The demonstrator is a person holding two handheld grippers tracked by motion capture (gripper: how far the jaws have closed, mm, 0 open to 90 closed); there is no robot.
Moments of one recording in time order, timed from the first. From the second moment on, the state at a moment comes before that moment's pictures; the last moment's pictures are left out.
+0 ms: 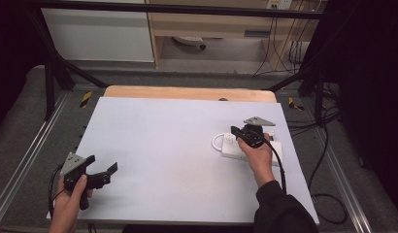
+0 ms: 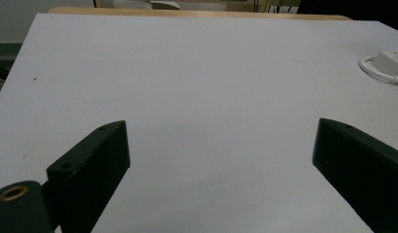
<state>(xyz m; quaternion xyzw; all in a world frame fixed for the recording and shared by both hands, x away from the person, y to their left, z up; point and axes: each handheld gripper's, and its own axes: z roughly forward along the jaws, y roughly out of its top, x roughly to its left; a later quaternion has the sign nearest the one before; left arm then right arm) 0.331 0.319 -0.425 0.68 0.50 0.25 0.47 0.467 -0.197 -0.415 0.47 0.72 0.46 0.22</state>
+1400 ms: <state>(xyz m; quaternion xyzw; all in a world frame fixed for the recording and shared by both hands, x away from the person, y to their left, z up) 0.331 0.318 -0.426 0.69 0.50 0.25 0.46 0.469 -0.185 -0.429 0.47 0.75 0.41 0.22</state>
